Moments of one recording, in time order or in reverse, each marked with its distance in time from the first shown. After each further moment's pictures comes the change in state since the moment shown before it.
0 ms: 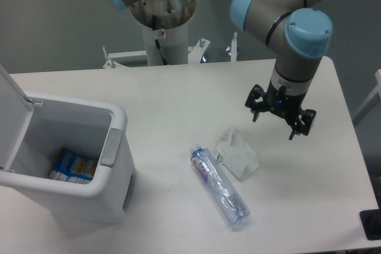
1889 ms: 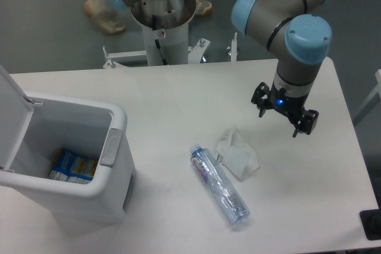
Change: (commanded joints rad) arm -0.017 0.002 -0.012 0.018 0.038 0.023
